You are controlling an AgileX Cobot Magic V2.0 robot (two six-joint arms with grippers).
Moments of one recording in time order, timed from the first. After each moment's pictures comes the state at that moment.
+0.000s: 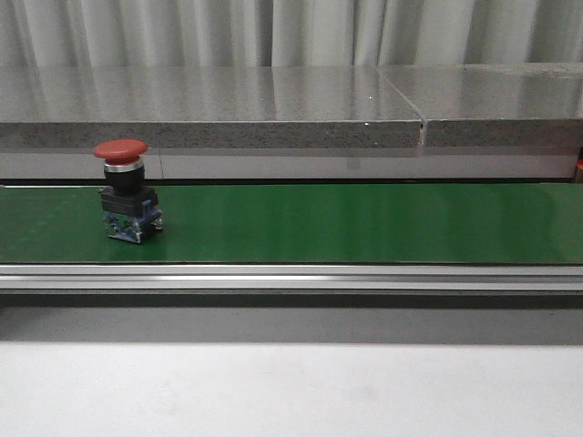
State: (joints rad) left arm 0.60 1.77 -1.10 -0.19 0.58 -0.04; right arm -0.14 0.64 -0.65 0.24 0.66 -0.28
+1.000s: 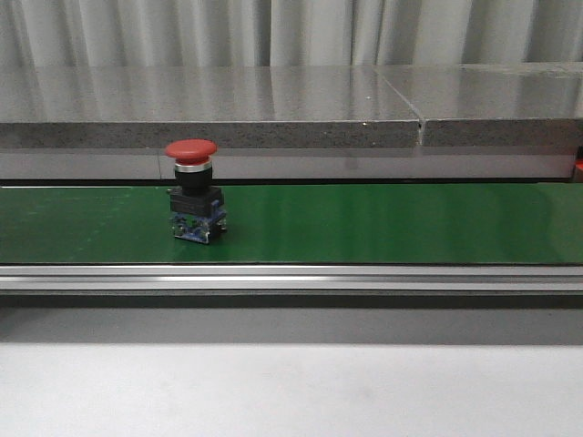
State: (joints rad) left arm 0.16 1.49 -1.20 -0.14 0.86 0.04; right arm -0.14 0.64 -0.65 0.24 0.66 -0.28
